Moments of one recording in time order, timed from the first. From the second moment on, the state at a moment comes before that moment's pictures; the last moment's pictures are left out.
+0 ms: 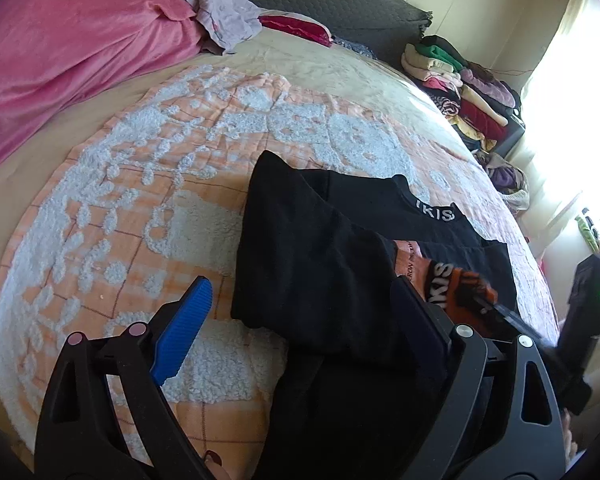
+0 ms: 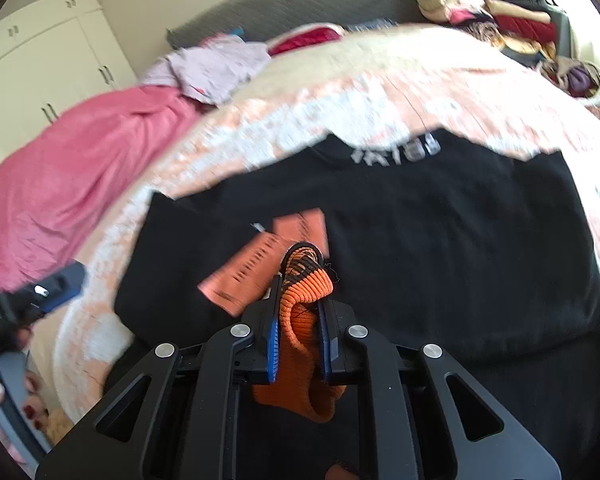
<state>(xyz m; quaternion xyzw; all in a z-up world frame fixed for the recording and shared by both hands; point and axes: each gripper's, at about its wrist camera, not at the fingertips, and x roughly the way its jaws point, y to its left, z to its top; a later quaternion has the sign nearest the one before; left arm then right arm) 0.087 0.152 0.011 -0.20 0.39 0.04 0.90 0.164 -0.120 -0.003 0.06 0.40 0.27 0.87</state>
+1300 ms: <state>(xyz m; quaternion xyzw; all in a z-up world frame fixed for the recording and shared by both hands) 0.113 0.101 0.018 -0.15 0.40 0.00 0.90 0.175 -0.263 0.027 0.08 0.35 0.11 0.93</state>
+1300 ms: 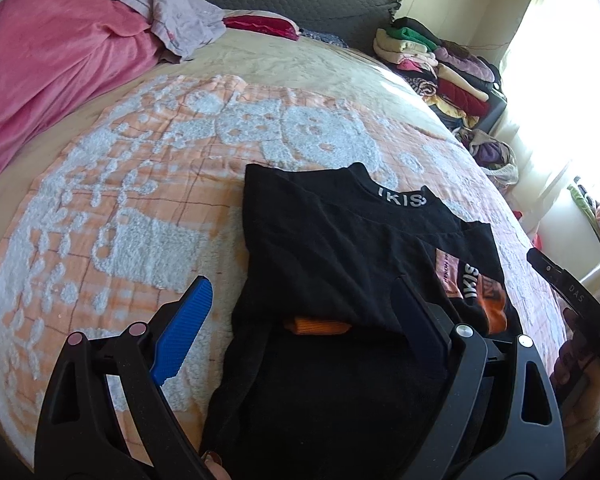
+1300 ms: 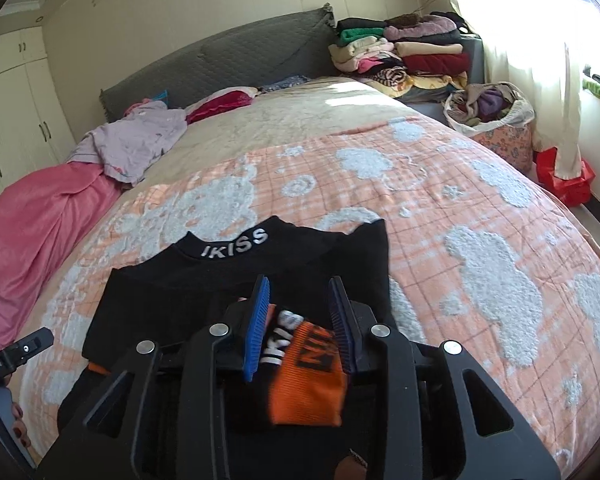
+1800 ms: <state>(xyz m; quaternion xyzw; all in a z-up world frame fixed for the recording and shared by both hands) 0.151 0.048 0.011 -0.08 0.44 -0.07 0.89 0.162 -0.252 0.016 0.04 0.38 0.14 0.91</state>
